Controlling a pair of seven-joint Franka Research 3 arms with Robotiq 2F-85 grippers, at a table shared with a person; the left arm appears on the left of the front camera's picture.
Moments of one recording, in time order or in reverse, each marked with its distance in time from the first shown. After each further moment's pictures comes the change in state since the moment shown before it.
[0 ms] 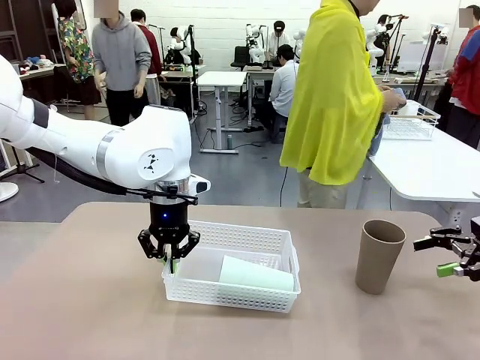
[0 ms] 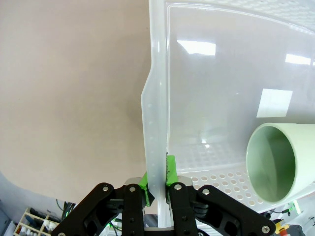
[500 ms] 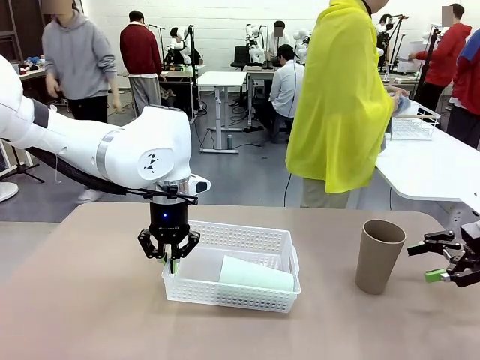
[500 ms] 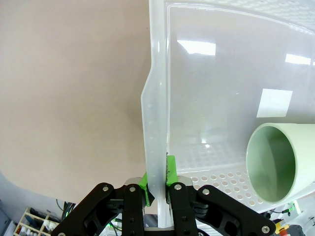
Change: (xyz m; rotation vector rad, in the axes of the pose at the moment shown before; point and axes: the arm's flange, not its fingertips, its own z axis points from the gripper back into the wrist) left arm 0.000 0.000 0.000 0.000 0.000 0.000; right arm -0.021 -0.016 -0.012 -0.074 0.063 -0.001
